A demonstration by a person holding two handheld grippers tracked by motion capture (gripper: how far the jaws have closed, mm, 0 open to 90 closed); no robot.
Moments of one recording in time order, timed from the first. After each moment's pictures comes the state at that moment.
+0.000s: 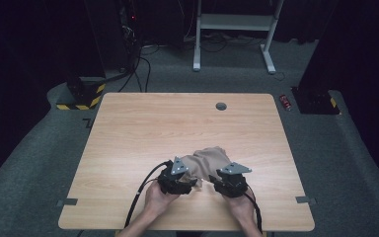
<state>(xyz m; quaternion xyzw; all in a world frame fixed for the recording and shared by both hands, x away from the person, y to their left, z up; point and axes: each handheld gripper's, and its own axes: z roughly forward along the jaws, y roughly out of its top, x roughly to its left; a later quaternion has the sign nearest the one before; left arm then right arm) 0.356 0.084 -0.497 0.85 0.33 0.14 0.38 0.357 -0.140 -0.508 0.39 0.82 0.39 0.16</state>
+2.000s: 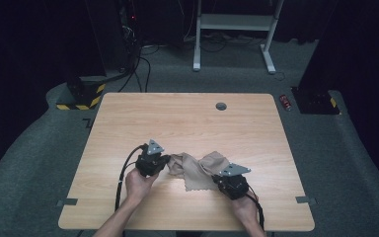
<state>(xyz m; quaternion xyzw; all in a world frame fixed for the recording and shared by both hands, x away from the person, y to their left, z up) 0.395 0.157 -0.467 0.81 0.41 0.19 0.37 0.349 -0.142 -0.497 0.36 0.84 0.37 0.15</state>
